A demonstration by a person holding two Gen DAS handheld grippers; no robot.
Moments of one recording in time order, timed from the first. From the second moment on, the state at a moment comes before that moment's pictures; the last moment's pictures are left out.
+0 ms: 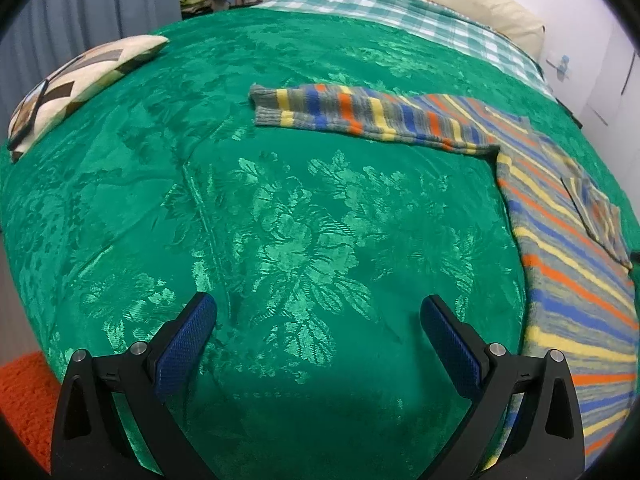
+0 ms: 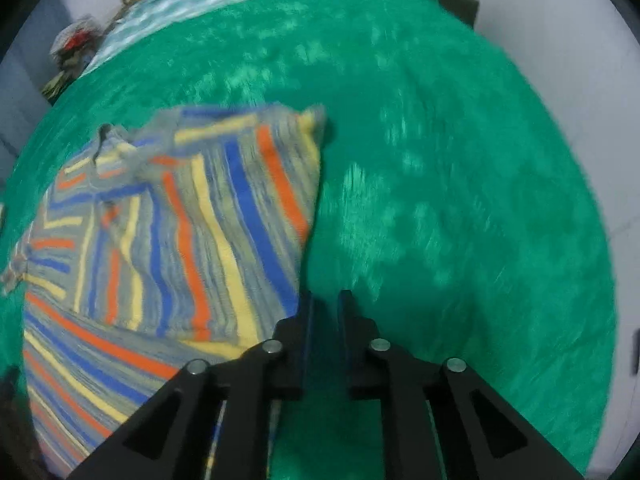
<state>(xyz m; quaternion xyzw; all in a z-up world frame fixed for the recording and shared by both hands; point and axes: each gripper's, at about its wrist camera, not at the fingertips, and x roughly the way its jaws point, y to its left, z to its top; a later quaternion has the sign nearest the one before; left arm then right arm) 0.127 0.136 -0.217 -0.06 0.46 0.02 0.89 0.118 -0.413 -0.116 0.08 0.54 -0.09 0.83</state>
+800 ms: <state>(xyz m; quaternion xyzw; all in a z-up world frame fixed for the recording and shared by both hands) 0.137 0.128 -0.224 -0.04 0.47 0.03 0.88 0.181 -0.397 -0.098 0.03 0.49 -0.07 0.87</state>
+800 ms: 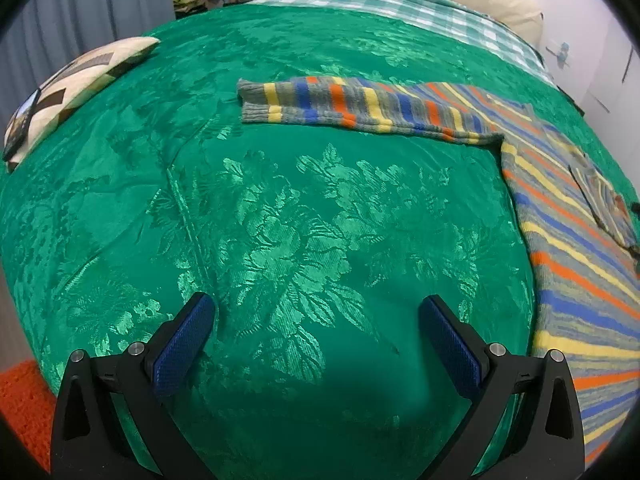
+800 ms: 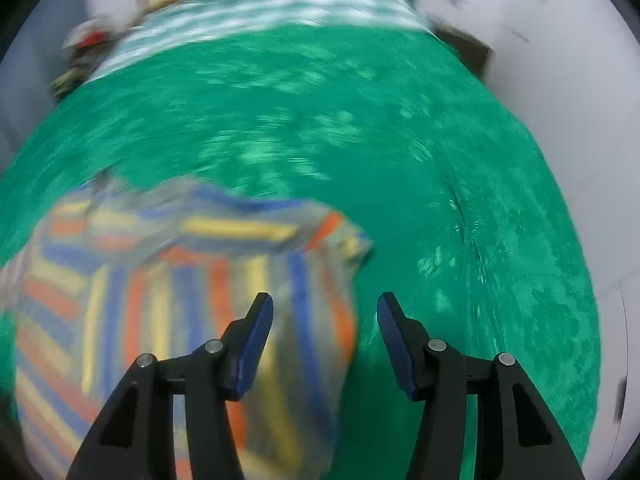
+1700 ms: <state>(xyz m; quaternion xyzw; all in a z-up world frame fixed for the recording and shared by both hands) 0.109 0.117 -0.223 0.00 0.46 -0.01 0.89 -0.161 -0.300 -0.098 0.09 0.45 -0.12 0.88</state>
